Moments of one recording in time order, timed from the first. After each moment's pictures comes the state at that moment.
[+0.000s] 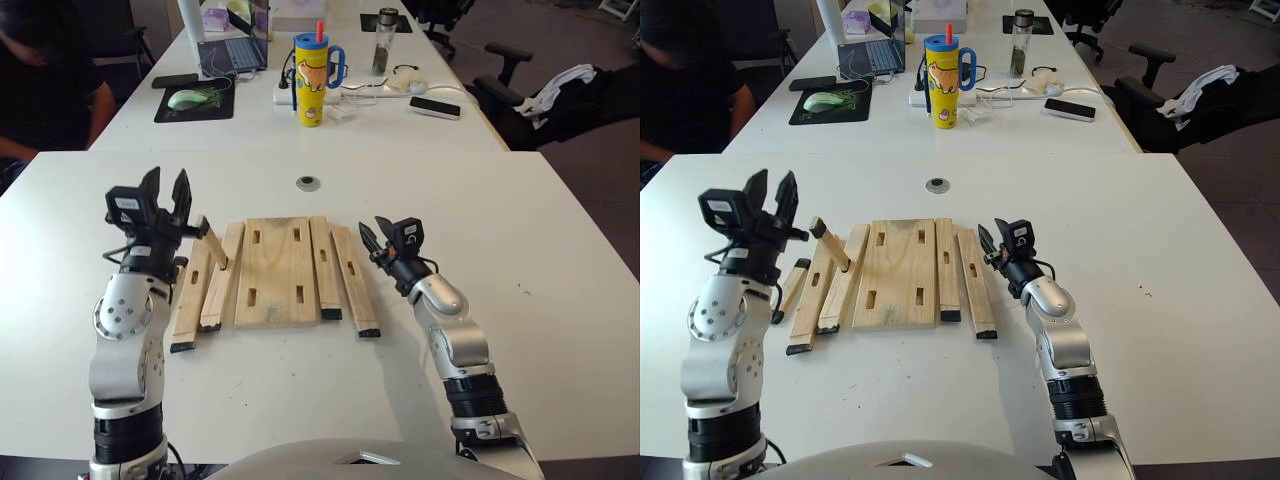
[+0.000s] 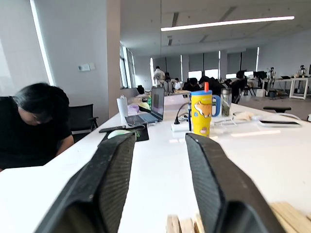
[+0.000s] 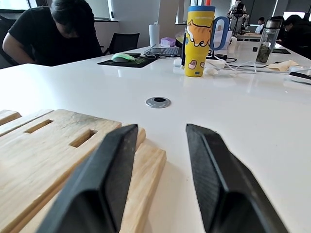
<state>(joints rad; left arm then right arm) 0.05 0.25 0.20 -0.53 -0.21 0.30 -0.15 -0.14 -0.12 0.06 -0.01 0.14 0.18 0.31</state>
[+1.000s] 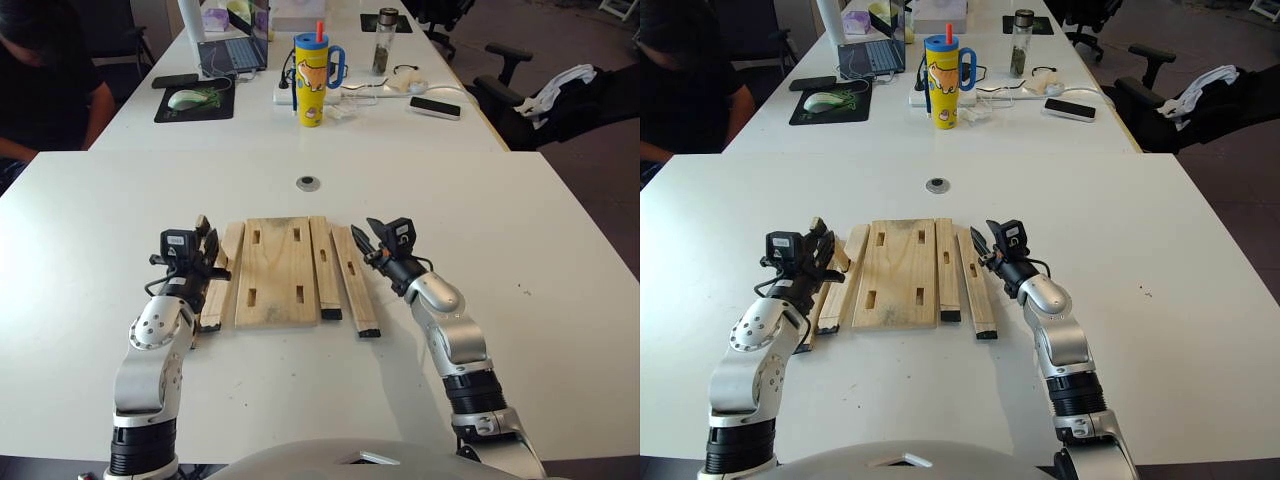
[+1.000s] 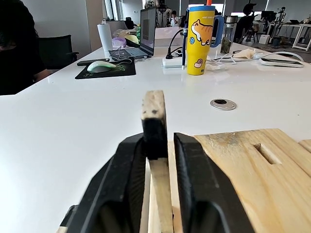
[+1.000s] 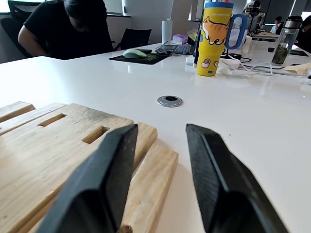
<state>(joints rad) 0.03 0.20 0.12 -0.41 -0.17 0.46 -0.11 -0.18 -0.14 0.09 0.01 0.14 0.19 0.35</state>
